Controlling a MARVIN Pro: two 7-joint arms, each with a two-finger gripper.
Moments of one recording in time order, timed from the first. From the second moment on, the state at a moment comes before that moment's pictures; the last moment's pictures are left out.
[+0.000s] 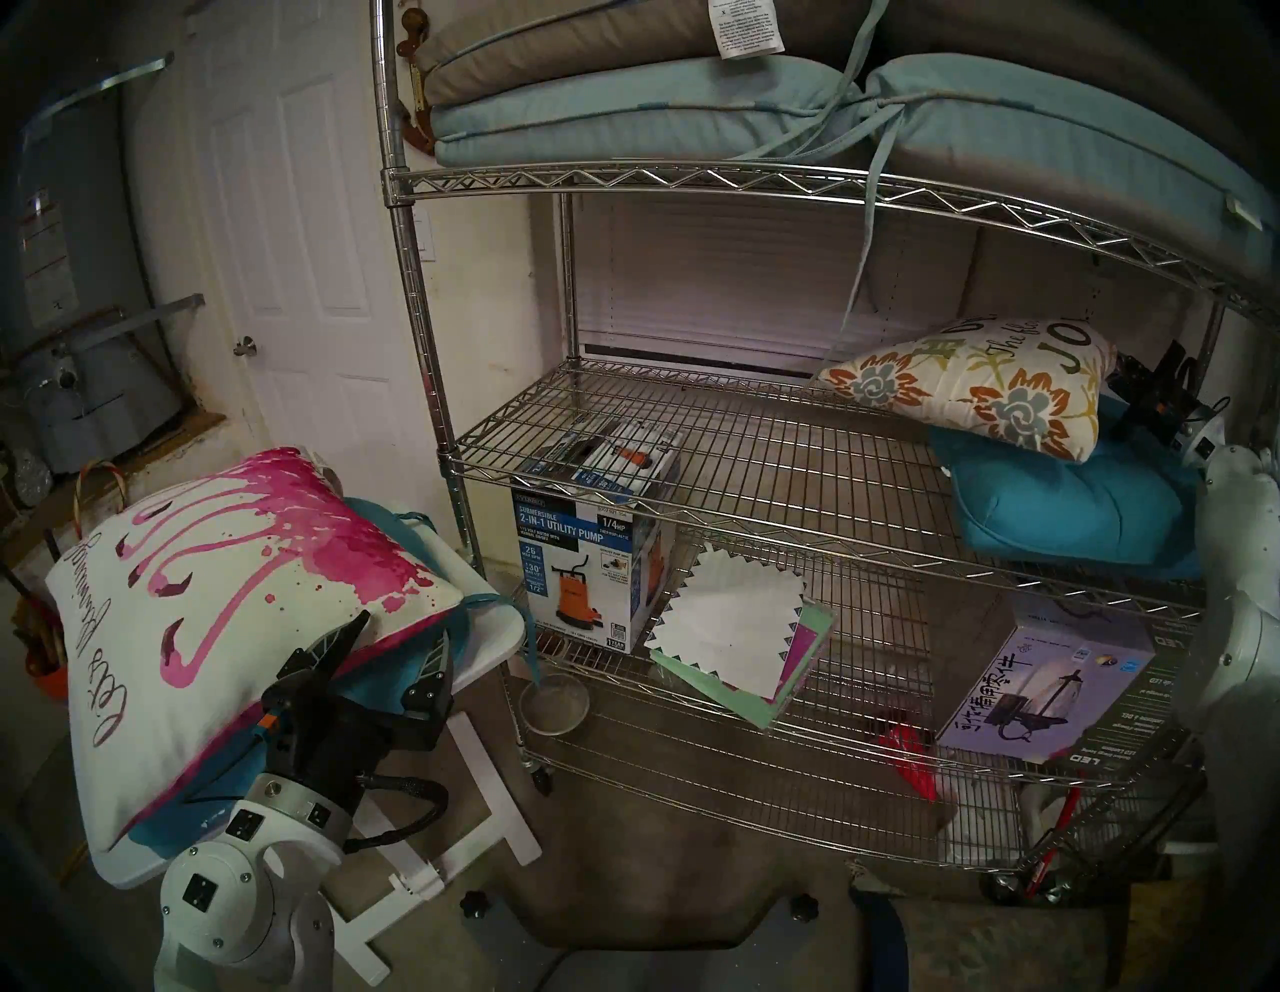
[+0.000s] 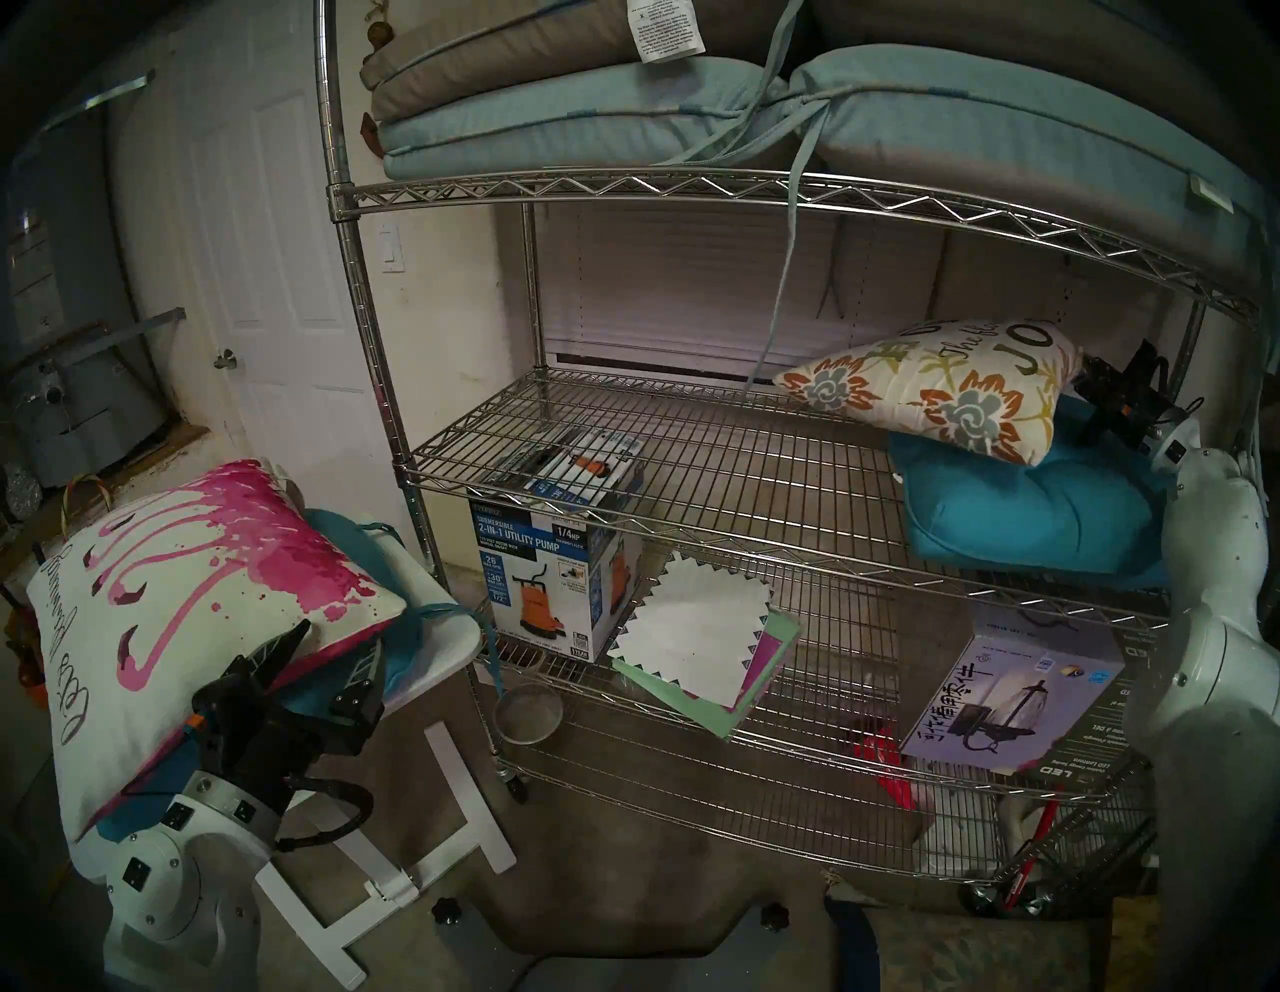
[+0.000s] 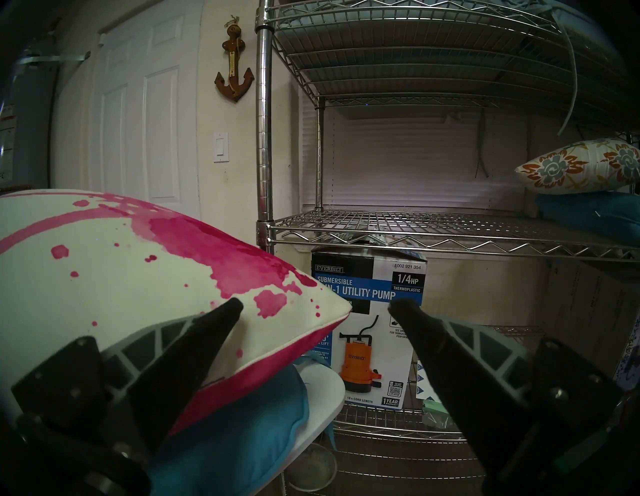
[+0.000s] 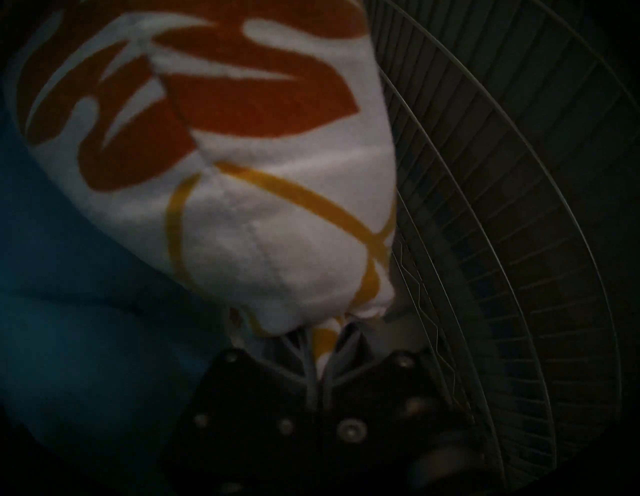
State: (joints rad) left arm 2.35 -1.58 -1.83 -2.34 -0.20 -0.01 -0.29; right arm -0.55 -0.78 1.97 -0.57 -0.88 -0.96 0.50
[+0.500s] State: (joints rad) left arm 2.35 -1.58 -1.83 -2.34 -0.20 -0.01 -0.29; right arm -0.54 -0.69 2.00 -0.51 -0.93 -0.96 0.45
